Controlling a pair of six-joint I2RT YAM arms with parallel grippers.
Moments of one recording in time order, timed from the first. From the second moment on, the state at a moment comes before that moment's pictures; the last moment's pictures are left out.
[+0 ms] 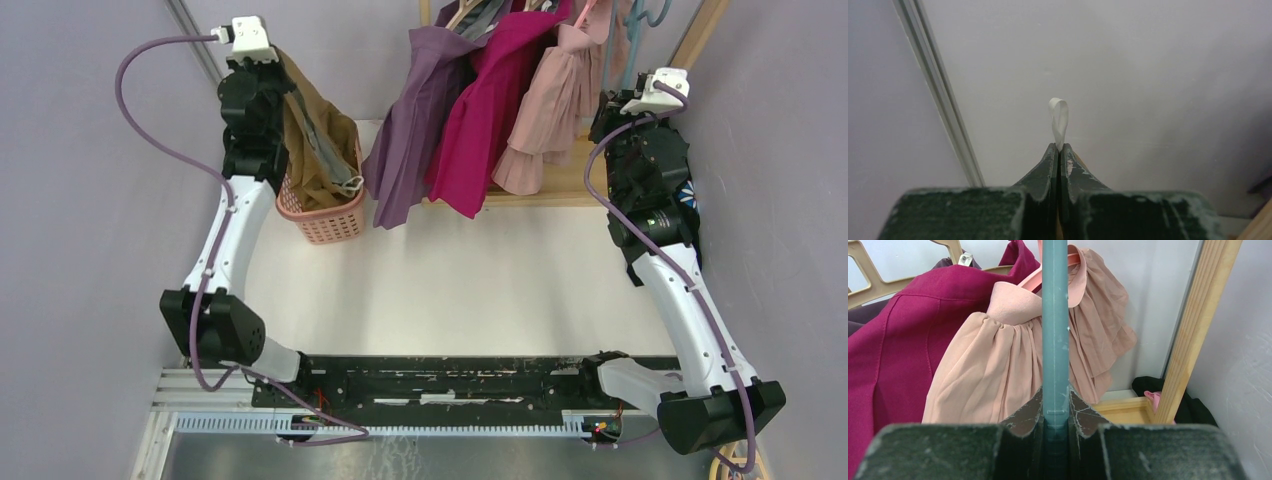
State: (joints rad) left arm -0.09 1.54 1.59 0.27 -0.21 0.09; right arm 0.22 1.10 1.23 0.11 0.29 0.03
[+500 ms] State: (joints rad) left arm -0.18 1.24 1.20 0.13 -0.21 0.04; right arm 0.22 1.10 1.23 0.09 0.29 0.03
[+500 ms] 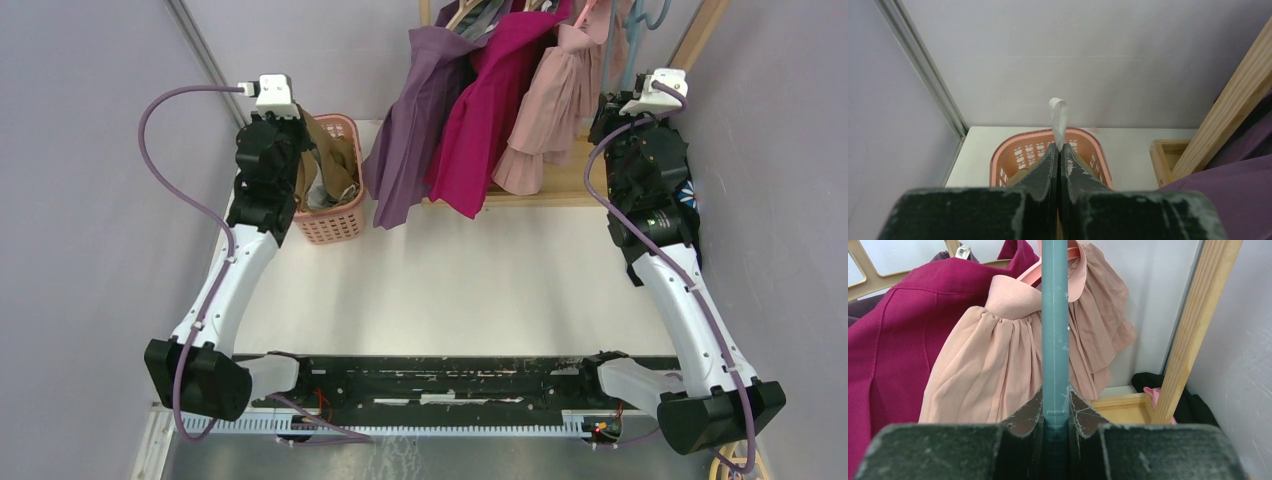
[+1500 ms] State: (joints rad) left arm -0.18 1.53 1.08 0.02 -0.18 -0.09; right arm 0.22 0.87 1.21 -0.22 0.38 -0.01
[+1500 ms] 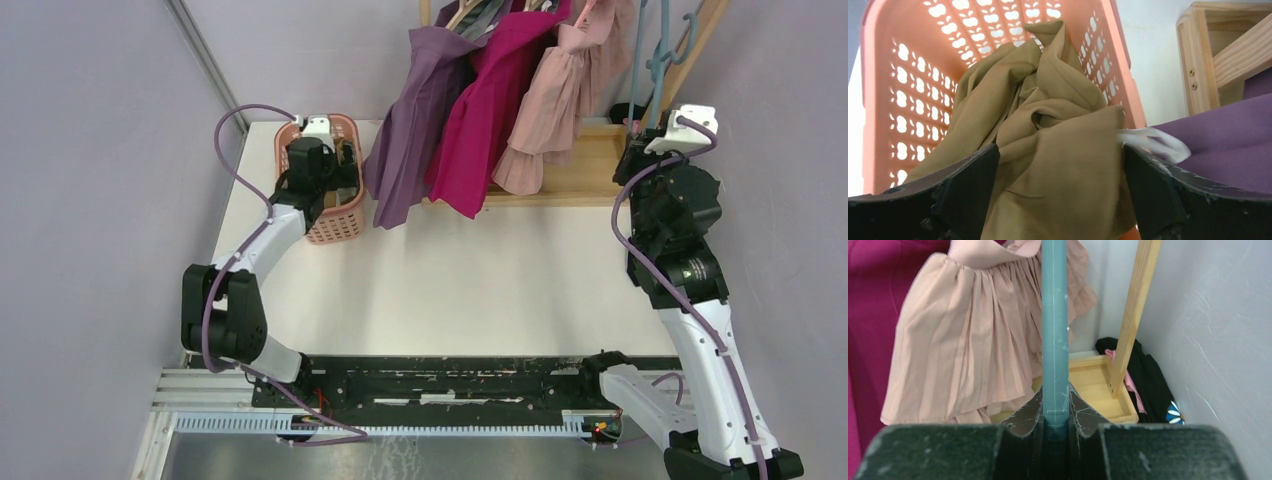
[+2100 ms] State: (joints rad) left arm -0.29 1.32 1.22 -0.13 -0.18 -0.09; right arm 0.21 1.13 1.38 -0.25 0.49 -0.11
